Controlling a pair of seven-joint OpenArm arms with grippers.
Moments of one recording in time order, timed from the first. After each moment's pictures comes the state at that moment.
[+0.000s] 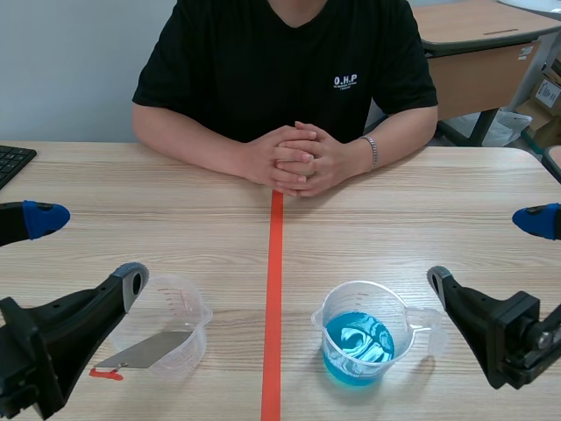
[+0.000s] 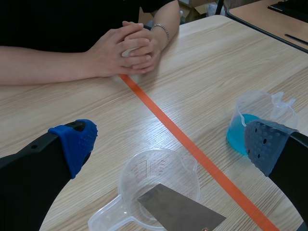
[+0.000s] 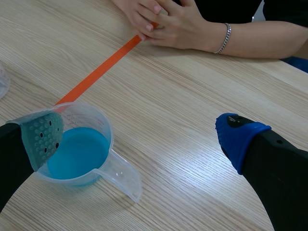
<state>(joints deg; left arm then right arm) 48.2 -31.9 -8.7 119.2 -21.4 -26.0 -9.3 -45.0 30.8 13.0 114.6 14.9 24.3 5.2</state>
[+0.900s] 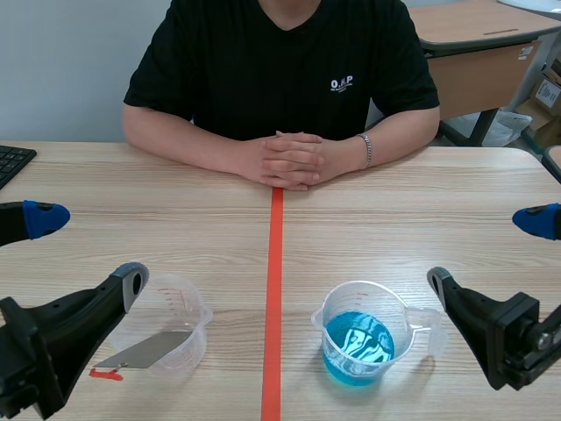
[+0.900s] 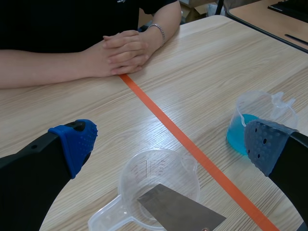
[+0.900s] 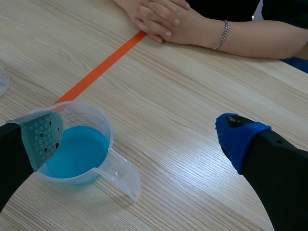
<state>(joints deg) 48.2 -31.9 -8.7 119.2 -21.4 -26.0 -9.3 -45.0 30.8 13.0 114.6 14.5 24.3 5.2</state>
